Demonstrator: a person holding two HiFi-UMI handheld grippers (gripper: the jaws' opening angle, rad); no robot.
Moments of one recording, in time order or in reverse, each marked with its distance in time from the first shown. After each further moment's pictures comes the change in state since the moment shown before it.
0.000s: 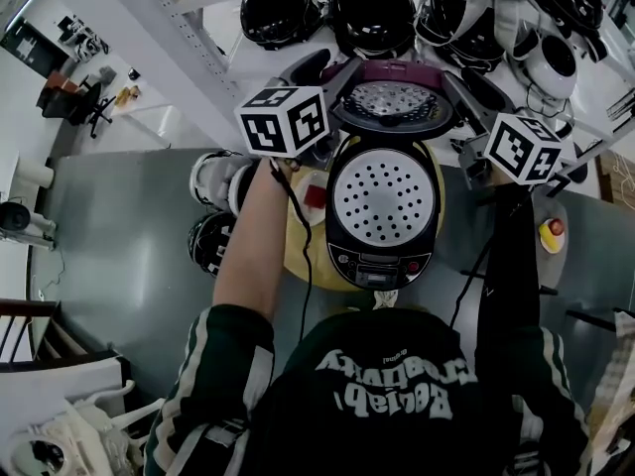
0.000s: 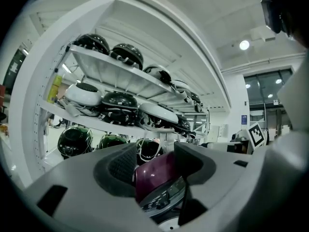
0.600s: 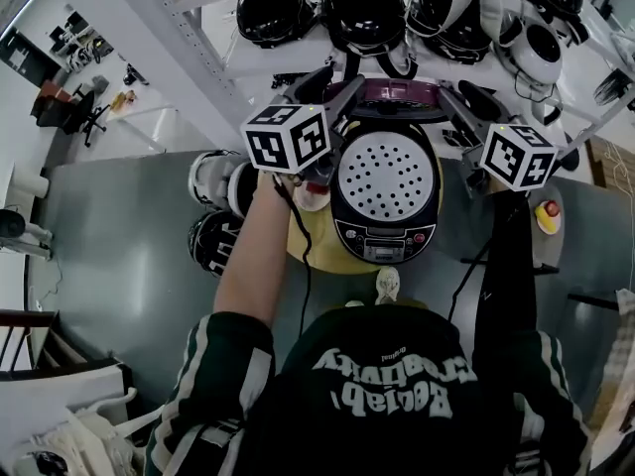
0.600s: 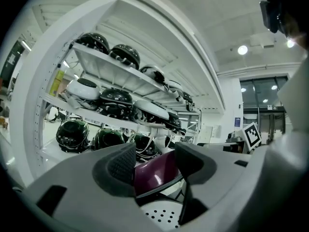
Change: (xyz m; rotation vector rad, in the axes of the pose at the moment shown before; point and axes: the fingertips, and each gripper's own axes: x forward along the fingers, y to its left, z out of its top) left arm -0.061 -0.036 -0.026 -0.035 0.022 -0.060; right arm -0.053 0.045 -0.029 -0.050 0.071 -0.039
